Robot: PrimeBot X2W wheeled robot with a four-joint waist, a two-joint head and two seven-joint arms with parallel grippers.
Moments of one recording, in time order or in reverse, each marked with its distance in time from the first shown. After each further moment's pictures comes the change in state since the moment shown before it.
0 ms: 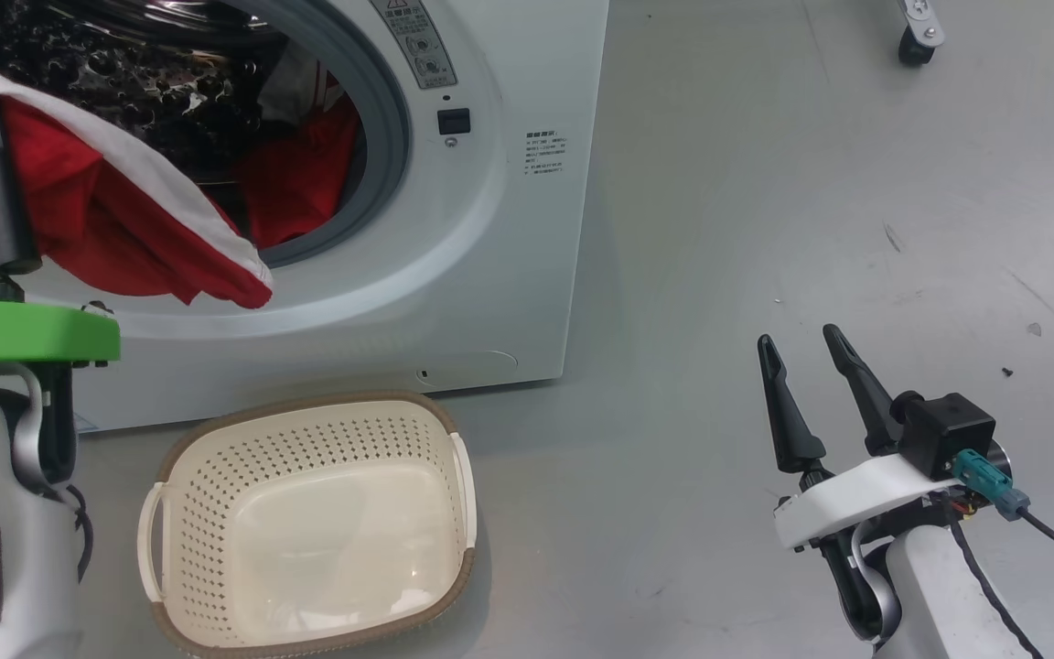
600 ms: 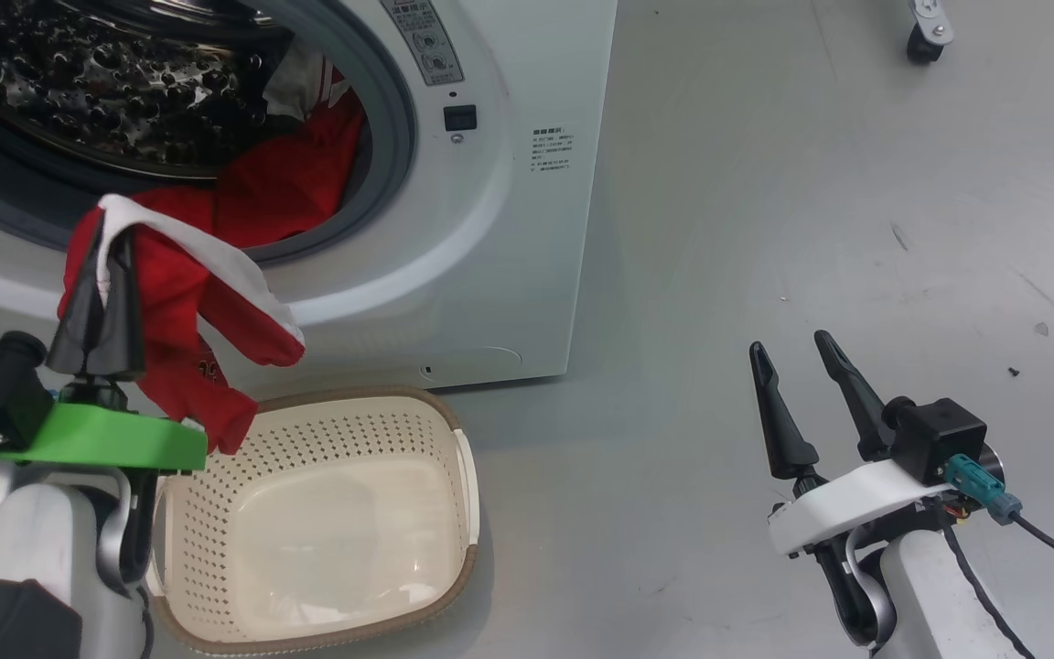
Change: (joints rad) left arm 0.181 -0.027 -0.080 -0.089 0.003 0.000 0.000; right arm 0.010 0.000 0.014 -0.002 0.000 0.004 0.000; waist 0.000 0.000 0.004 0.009
